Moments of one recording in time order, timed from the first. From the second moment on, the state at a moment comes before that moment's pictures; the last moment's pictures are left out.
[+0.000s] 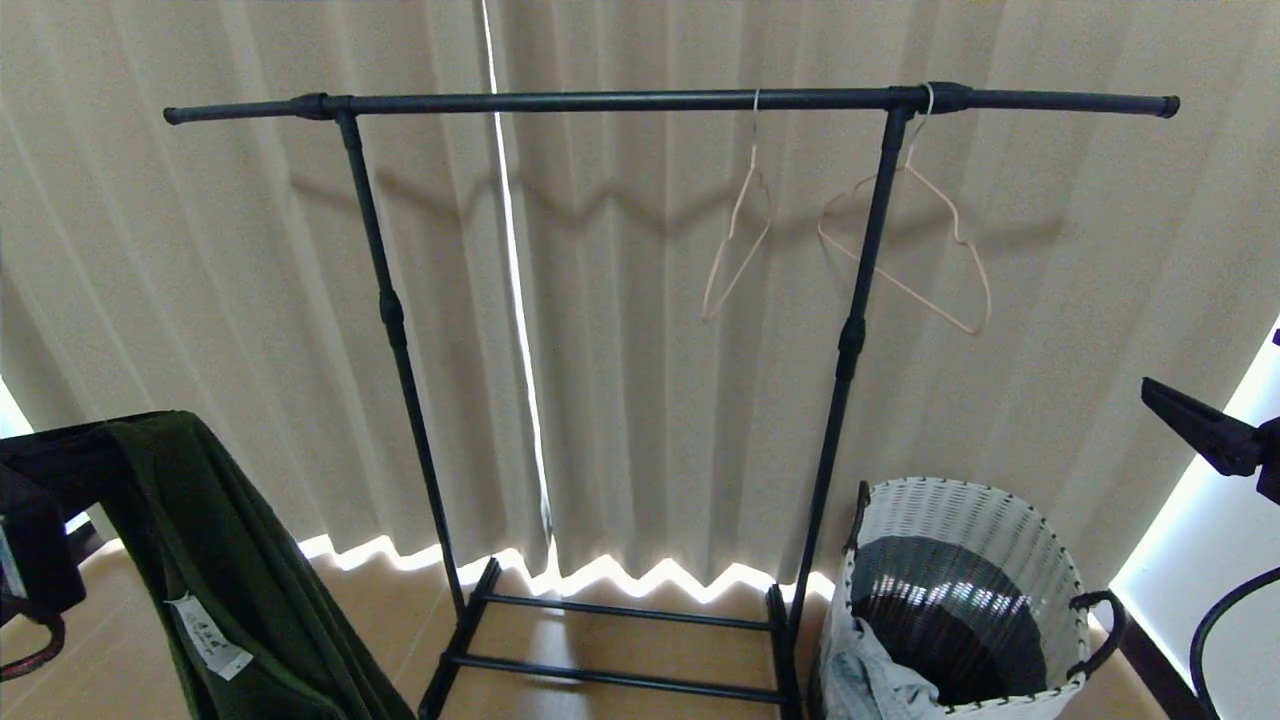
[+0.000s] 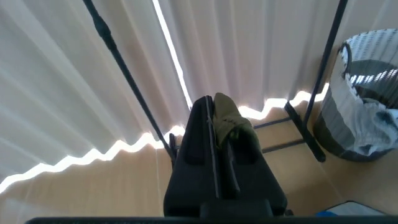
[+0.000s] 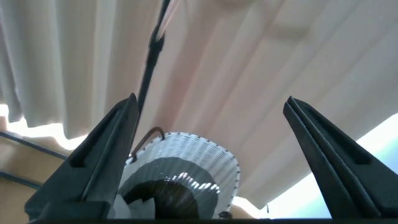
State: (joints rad) left arm -0.22 0.95 -0.69 -0.03 -0.04 0.20; right arm -0.16 1.15 -0.52 -0.55 0.20 -0.33
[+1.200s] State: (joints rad) left arm -0.16 0.96 -0.67 -0.12 -0.04 0.20; right arm -0.15 1.13 -0.54 -0.47 0.21 -0.33
